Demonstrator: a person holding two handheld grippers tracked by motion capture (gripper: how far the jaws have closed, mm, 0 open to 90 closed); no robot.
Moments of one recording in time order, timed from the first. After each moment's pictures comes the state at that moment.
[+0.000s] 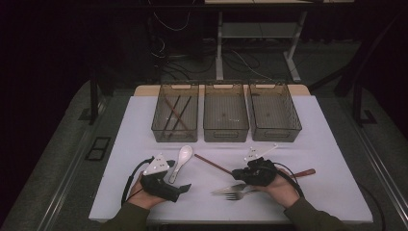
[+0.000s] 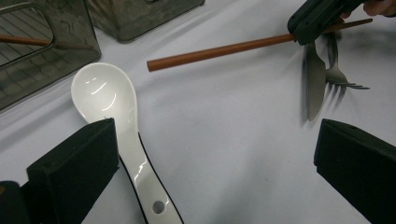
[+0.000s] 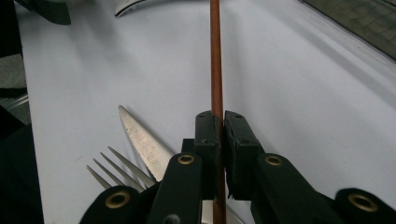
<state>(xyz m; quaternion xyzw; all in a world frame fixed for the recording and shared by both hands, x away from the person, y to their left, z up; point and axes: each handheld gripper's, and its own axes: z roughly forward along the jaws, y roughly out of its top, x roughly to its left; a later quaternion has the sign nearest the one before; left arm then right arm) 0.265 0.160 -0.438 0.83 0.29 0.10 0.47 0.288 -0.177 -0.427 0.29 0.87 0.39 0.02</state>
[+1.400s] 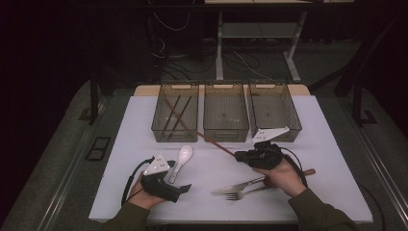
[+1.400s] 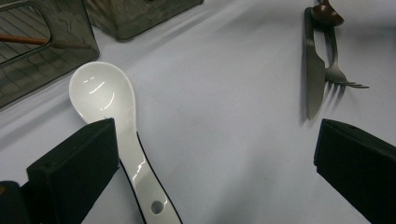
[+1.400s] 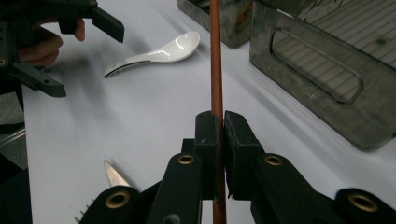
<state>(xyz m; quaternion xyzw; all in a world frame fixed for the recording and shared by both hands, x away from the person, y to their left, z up) 0.265 0.160 -0.439 0.83 0.28 0.10 0.46 0.314 -0.189 -0.392 0.31 0.84 0.44 0.05</state>
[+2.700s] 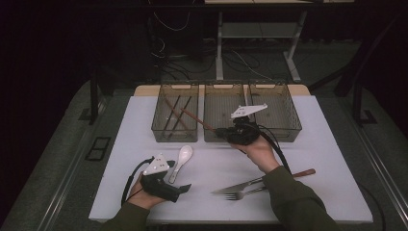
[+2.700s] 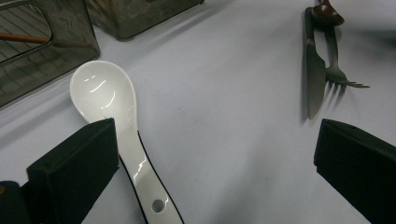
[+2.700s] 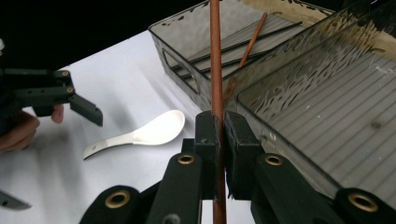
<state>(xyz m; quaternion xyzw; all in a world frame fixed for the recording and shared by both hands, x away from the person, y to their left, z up) 0.265 0.160 -0.439 0.83 0.28 0.10 0.46 0.370 -0.135 -0.368 0.32 0.82 0.47 0.06</state>
